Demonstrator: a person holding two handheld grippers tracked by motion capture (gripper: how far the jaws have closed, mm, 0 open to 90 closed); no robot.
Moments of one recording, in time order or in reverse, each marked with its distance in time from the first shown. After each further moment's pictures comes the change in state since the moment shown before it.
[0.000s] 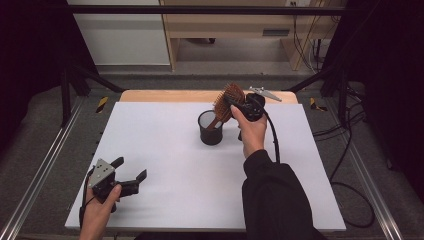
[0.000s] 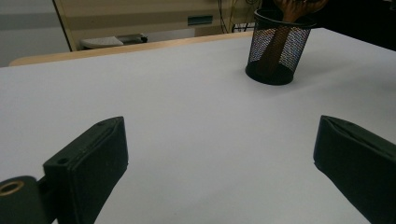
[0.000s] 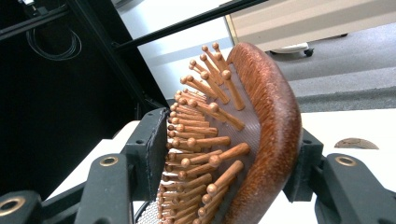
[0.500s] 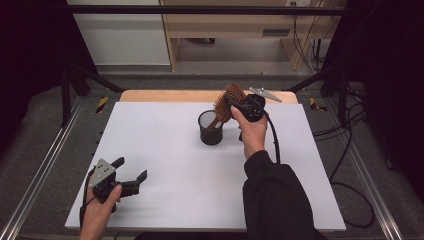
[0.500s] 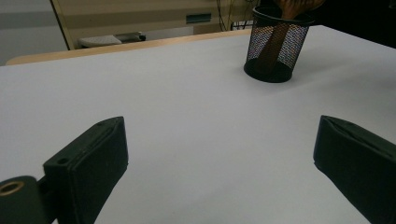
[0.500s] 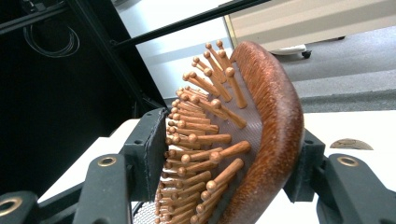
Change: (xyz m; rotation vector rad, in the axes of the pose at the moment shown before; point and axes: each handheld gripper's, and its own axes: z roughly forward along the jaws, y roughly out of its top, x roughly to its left) left arm -0.001 0.000 0.001 0.007 -0.006 0.004; right arm -0.001 -0.001 -0.001 0.000 -0.007 -0.016
